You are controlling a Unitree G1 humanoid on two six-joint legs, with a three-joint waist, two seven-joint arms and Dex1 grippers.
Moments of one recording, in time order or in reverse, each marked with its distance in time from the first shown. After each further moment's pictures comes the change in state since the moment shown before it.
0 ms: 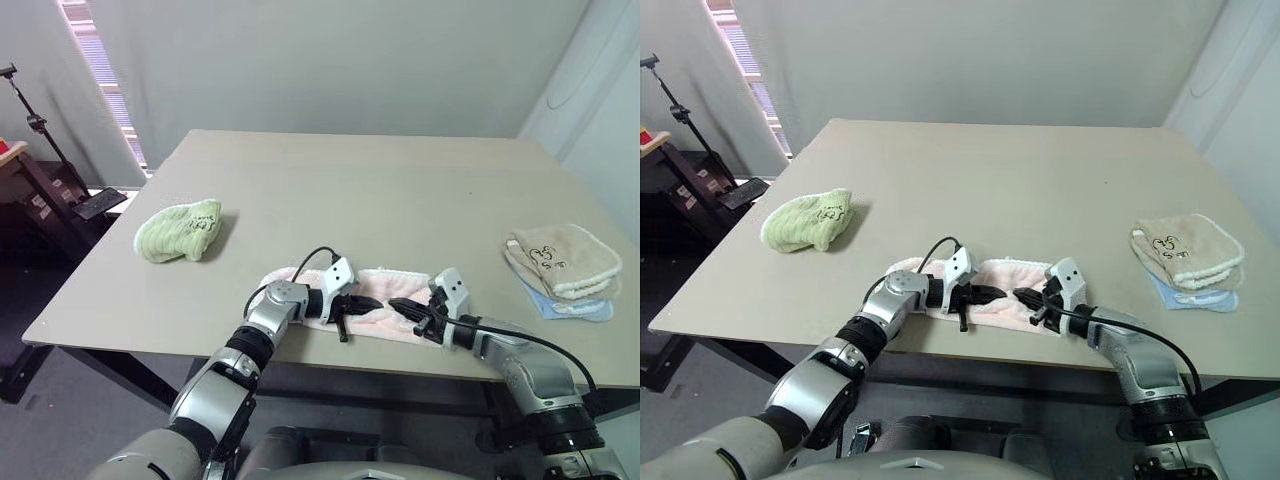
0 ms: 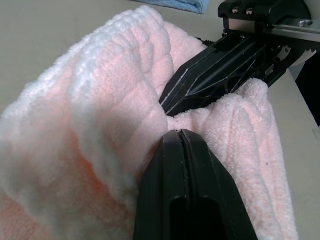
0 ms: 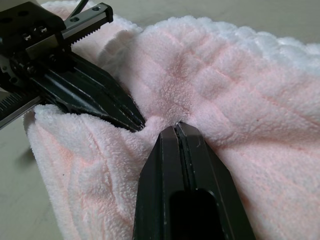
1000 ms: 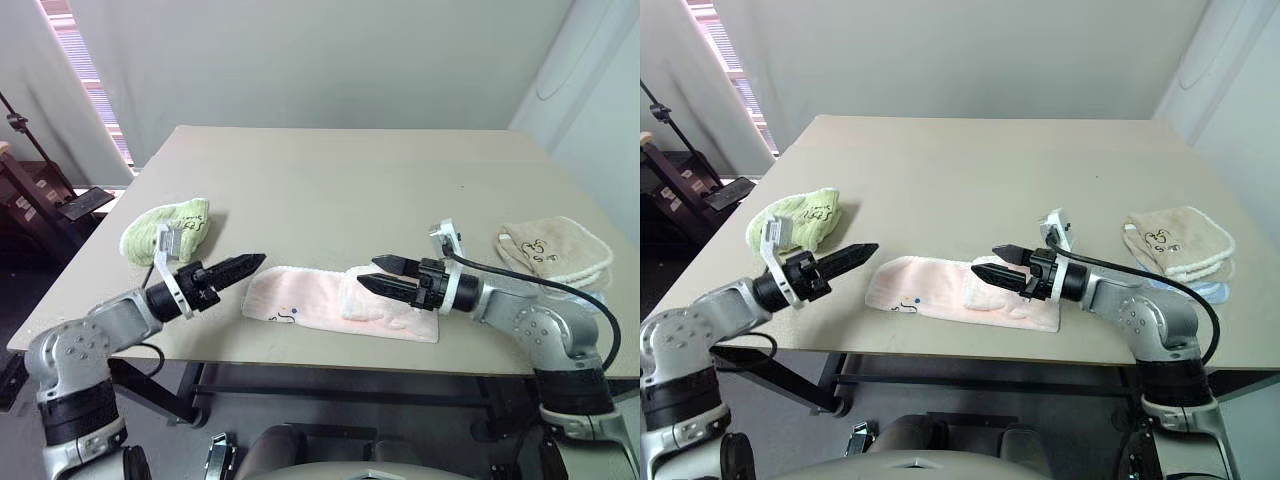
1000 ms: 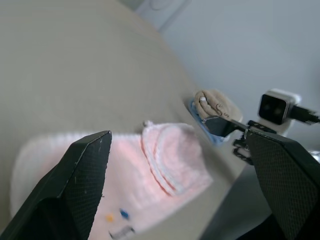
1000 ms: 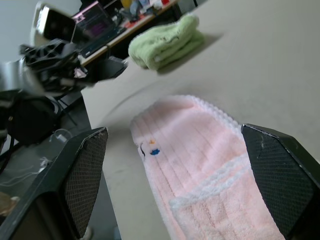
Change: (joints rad) left arm 0.477 0.343 0.902 -1.146 -1.068 1.469 0.643; right arm -0.247 -0.010 -0.080 -0.166 0.383 0.485 0.035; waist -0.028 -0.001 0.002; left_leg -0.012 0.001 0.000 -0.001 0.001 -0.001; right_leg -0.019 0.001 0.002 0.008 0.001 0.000
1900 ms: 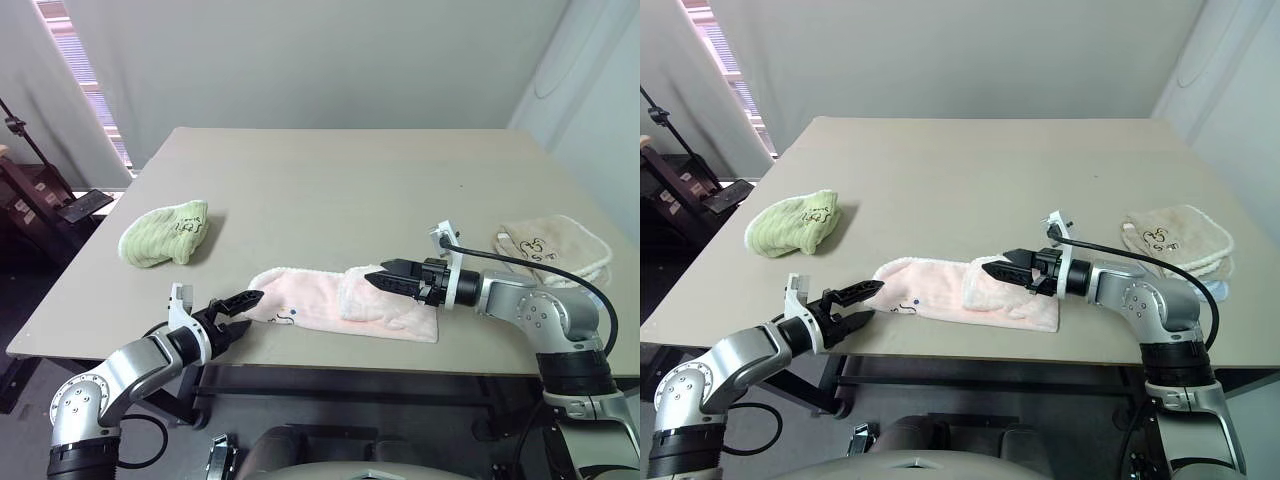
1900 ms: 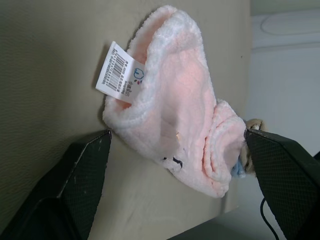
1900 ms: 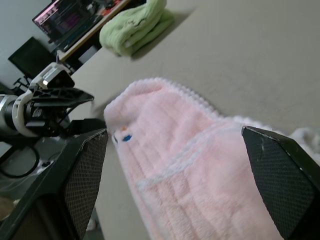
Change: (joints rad) left arm 0.206 0.088 -0.309 0.150 -0.793 -0.371 0.890; right arm -0.024 -0.050 -0.009 0.064 -0.026 0.039 -0.024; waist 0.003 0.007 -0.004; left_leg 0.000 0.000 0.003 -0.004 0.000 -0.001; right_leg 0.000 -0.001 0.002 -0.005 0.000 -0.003
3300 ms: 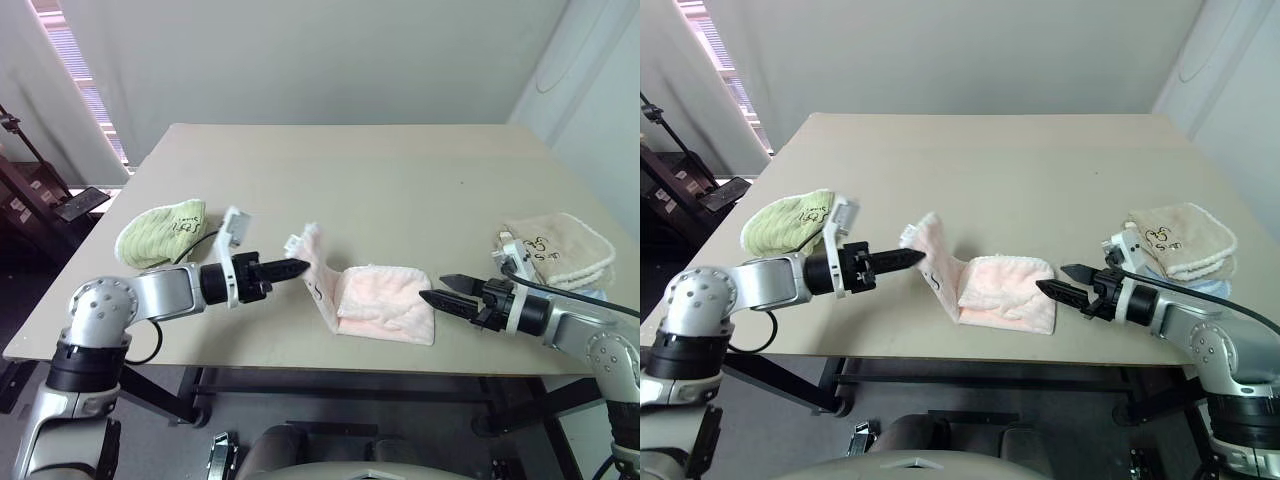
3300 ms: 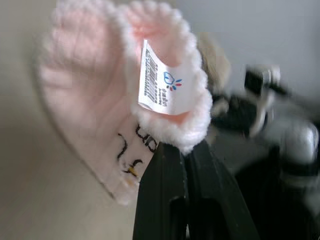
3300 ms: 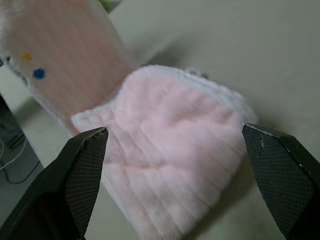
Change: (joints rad) left arm -0.484 0.222 -0.310 -0.049 0.430 0.171 -0.707; right arm 0.297 -0.171 -0.209 -0.137 -0.015 -0.074 0.023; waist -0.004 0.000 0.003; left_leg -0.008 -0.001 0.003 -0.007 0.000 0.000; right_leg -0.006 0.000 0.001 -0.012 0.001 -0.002
